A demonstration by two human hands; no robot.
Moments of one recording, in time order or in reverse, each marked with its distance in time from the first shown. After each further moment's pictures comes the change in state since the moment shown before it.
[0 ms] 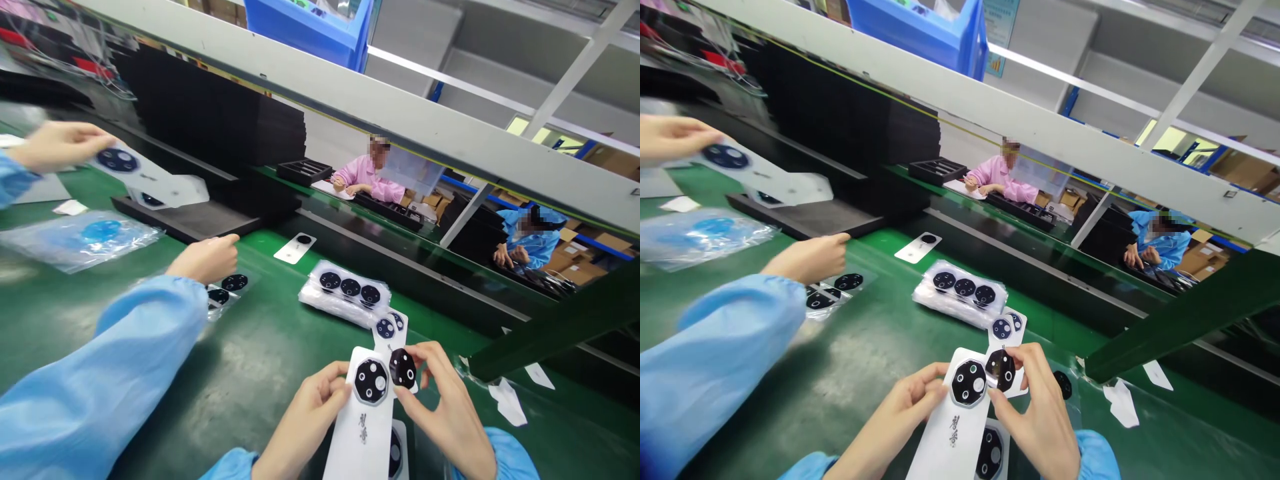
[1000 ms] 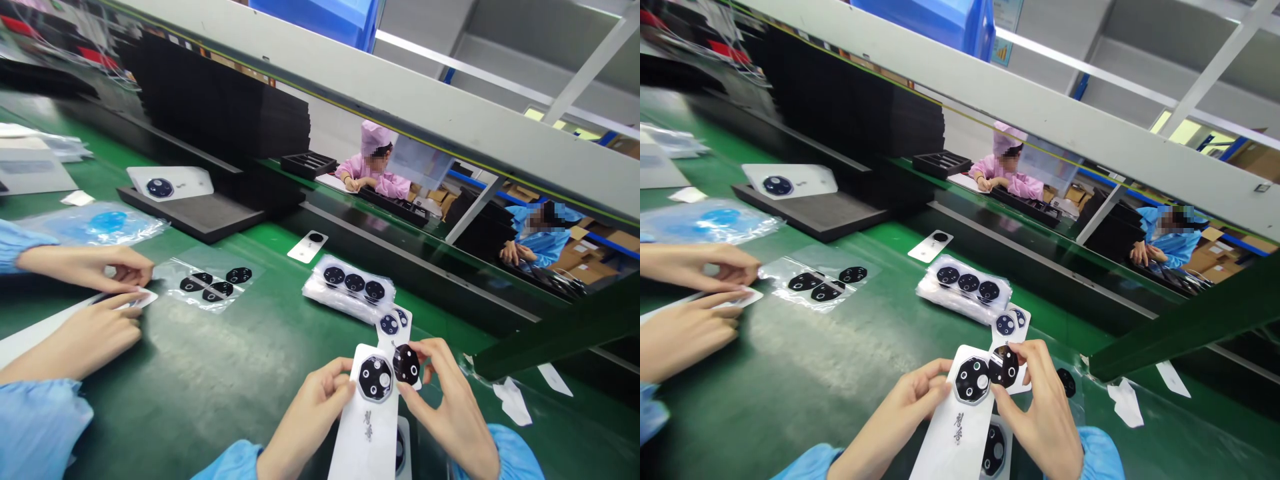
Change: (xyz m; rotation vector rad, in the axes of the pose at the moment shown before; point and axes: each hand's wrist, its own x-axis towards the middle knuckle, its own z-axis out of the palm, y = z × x) left_hand 0.004 -0.004 -0.003 0.009 0.037 -0.015; right_hand 0.000 0.009 0.004 -0.098 -0.030 -0.044
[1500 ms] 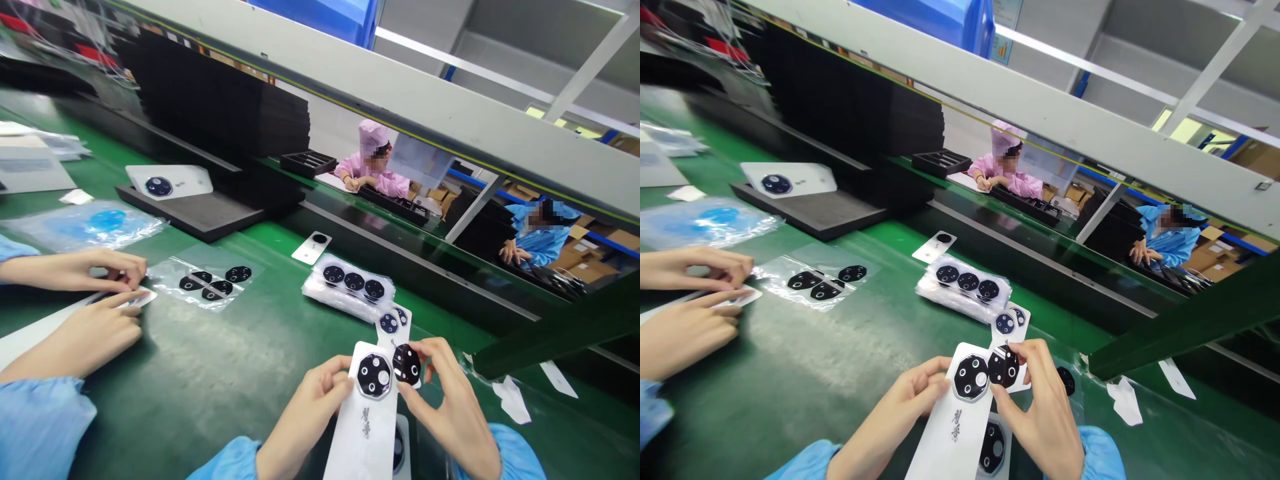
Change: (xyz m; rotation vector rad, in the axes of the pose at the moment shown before) left_hand 0.002 -0.003 -0.004 -0.059 -0.025 0.009; right_hand -0.001 -0.002 -0.003 -0.009 0.002 -0.014
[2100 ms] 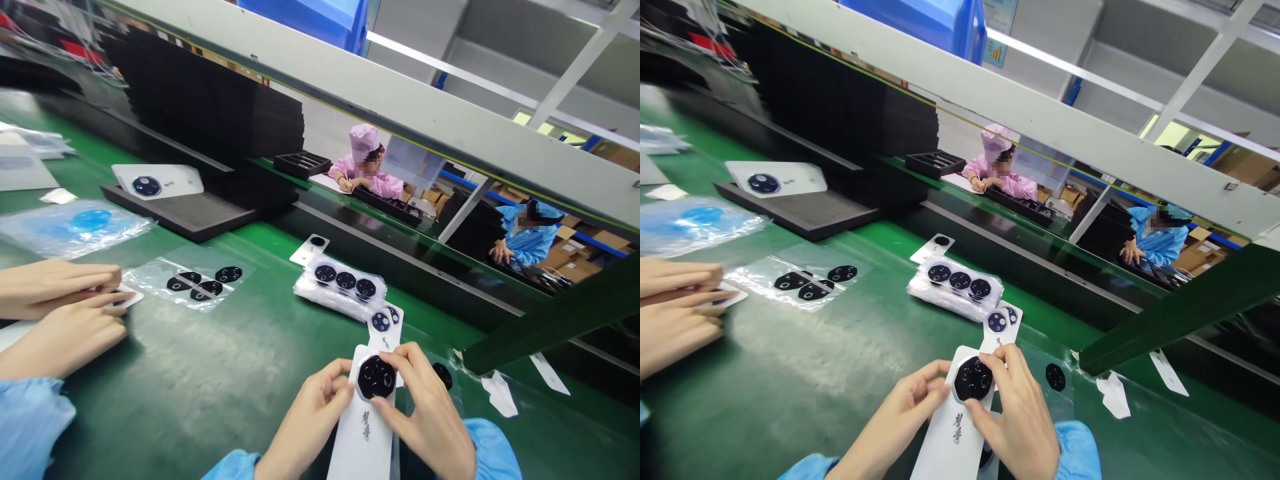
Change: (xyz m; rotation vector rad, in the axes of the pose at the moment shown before) left_hand -0.003 -0.006 0.018 0.046 -0.009 0.015; right_hand -0.002 -0.013 0.006 -0.033 -0.076 -0.165
